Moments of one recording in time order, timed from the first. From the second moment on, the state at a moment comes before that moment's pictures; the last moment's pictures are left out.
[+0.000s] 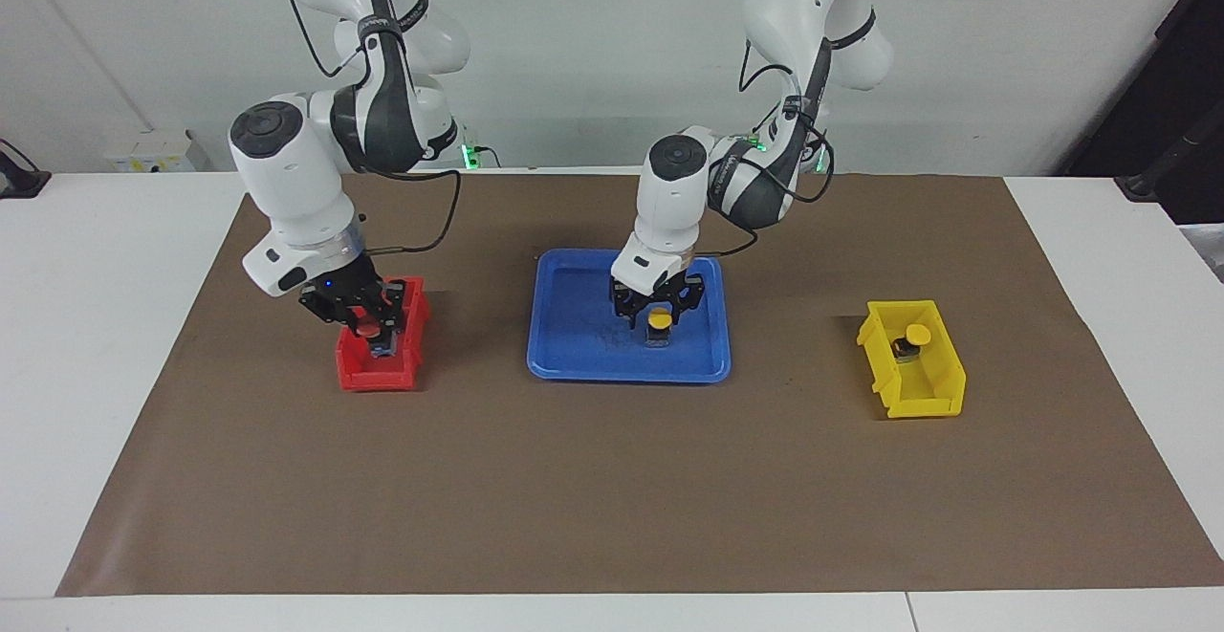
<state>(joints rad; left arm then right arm) -0.72 0.34 0.03 -1.86 0.02 2.28 -0.74 -0.09 0.07 0.14 -2.05 -0.02 2.20 0.01</state>
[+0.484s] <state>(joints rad) -0.58 0.28 0.07 -1.64 0.02 1.96 -0.58 -0.11 0.03 0.14 -2.15 -0.01 2.29 -0.03</state>
